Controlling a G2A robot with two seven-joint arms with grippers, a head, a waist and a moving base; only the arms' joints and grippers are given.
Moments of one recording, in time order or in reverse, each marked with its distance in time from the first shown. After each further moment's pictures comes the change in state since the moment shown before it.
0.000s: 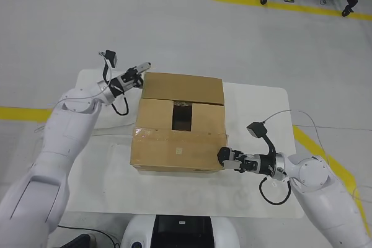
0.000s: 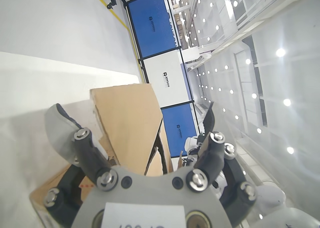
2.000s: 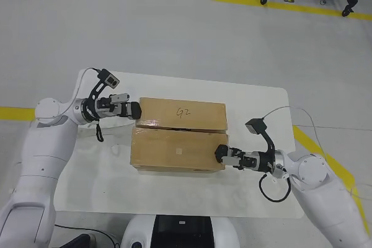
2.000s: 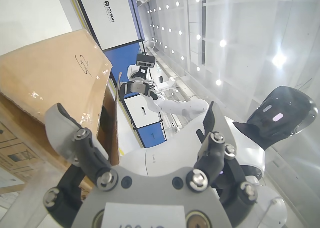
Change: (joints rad) left arm 0.256 0.086 -0.273 -0.292 -0.363 0.176 -0.697; right arm 0.042 -0.008 -0.021 -0.009 0.057 0.053 -0.002
